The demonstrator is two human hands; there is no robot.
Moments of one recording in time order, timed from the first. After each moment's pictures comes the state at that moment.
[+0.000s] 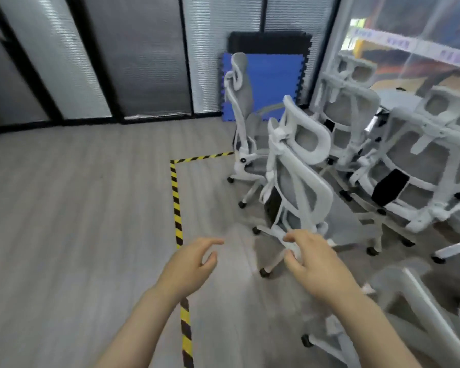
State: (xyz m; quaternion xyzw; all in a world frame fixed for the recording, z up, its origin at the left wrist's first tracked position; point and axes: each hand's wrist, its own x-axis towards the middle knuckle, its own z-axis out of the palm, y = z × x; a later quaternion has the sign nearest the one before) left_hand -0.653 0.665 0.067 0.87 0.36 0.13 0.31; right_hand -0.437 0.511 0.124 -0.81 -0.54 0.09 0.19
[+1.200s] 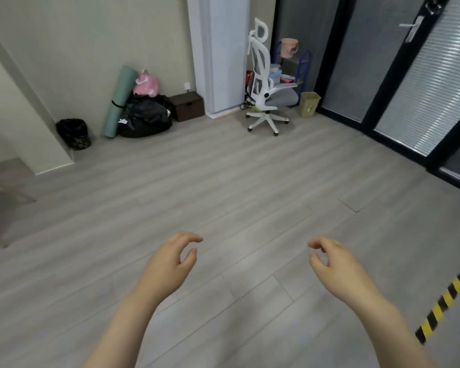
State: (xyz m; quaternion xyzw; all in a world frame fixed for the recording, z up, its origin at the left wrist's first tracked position) left_hand -1.272 0.969 0.052 0.46 0.82 0.31 0.16; right_hand -1.000 1.181 0.073 -0.45 -0.85 0.27 0.09
